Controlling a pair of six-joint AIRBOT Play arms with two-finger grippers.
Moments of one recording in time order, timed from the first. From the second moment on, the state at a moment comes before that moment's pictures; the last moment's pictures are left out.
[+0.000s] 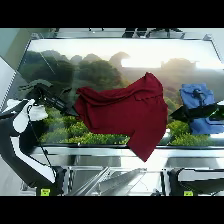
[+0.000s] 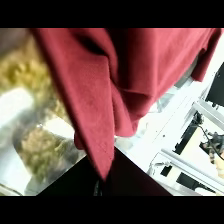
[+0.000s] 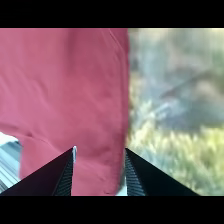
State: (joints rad) left arm 0.20 -1.87 1.32 -2.28 1.67 2.20; right arm -0.53 -1.60 0.98 -0.82 1.38 0.92
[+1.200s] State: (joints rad) left arm 0.61 -0.94 1.61 -2.92 1.68 2.27; right arm -0.50 -0.77 1.62 -0.59 1.28 0.94
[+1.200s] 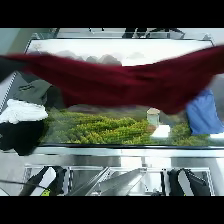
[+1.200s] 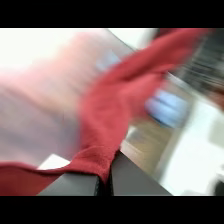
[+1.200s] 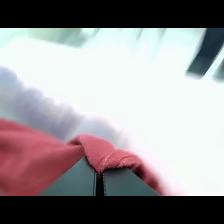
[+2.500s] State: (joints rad) left arm 0.29 -1.89 1.62 -2.52 1.38 2.14; right arm -0.27 -1.79 1.55 -0.64 1.06 0.92
